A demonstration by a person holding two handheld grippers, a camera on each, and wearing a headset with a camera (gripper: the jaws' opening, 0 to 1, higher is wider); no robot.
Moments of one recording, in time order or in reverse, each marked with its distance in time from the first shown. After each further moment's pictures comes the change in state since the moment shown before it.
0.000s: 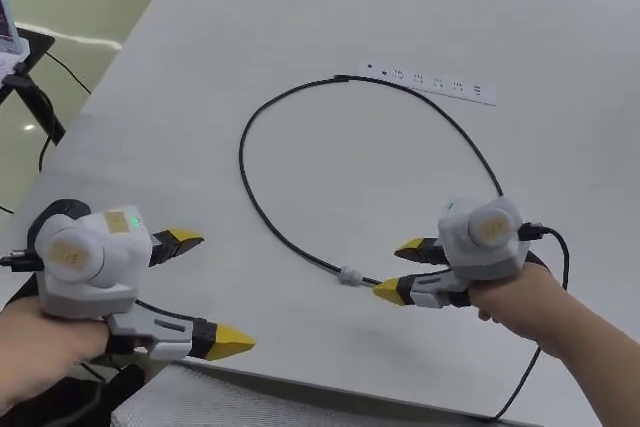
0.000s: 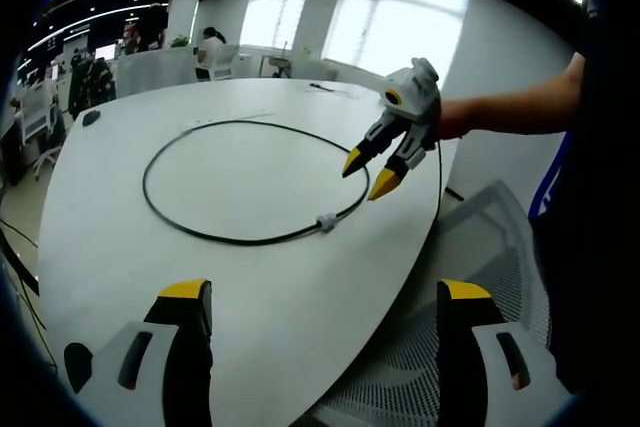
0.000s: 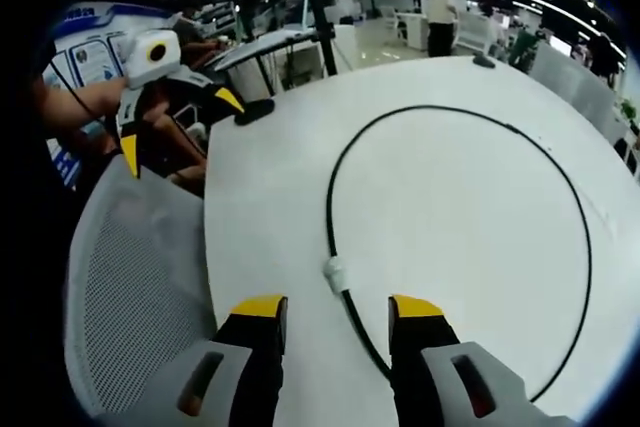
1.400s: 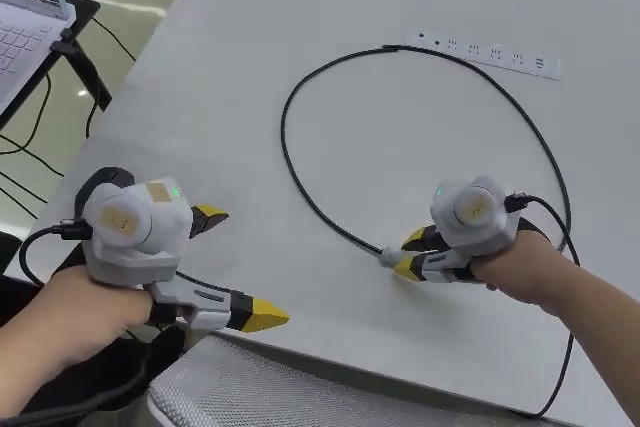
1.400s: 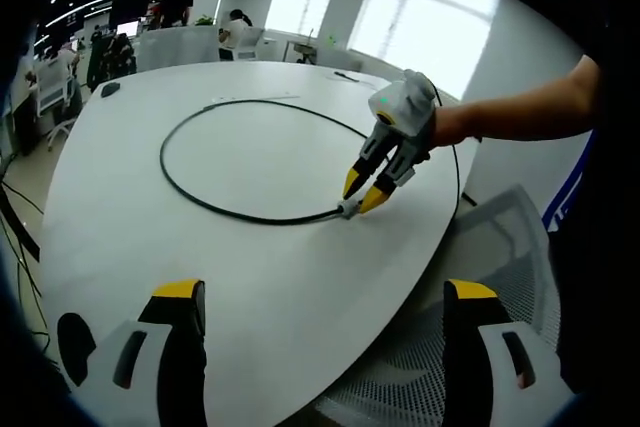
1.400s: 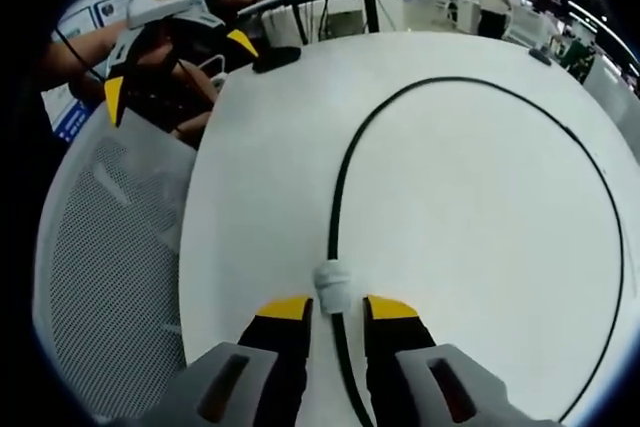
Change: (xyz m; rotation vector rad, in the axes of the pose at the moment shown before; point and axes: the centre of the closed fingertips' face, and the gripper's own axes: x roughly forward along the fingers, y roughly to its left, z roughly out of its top) left arm 0.004 0.018 -0.016 -0.094 0.044 0.066; right arm 0.059 -0.003 -0.015 -0.165 0.149 0.110
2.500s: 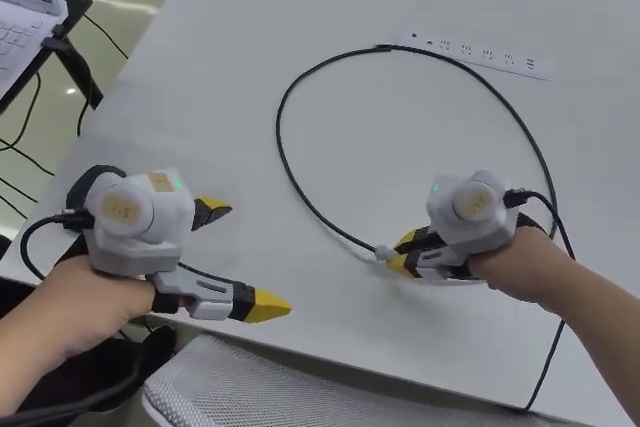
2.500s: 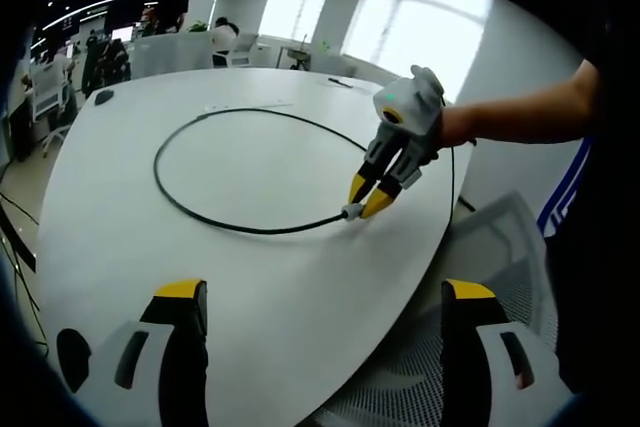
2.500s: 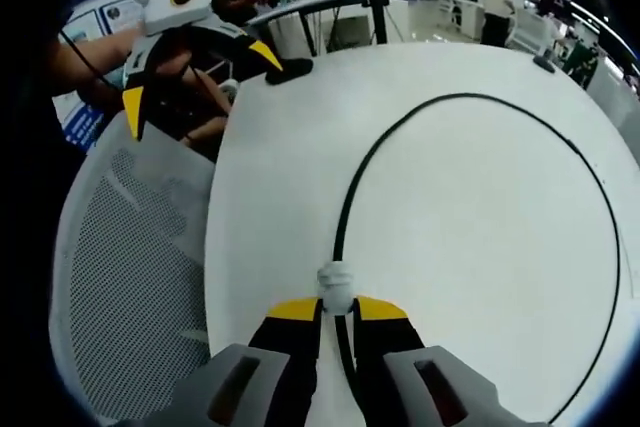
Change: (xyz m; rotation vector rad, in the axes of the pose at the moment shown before) left arm 0.005 -0.003 0.013 0.015 -0.028 -0.027; right arm -0.022 0.017 0.016 0.001 -0.027 0.018
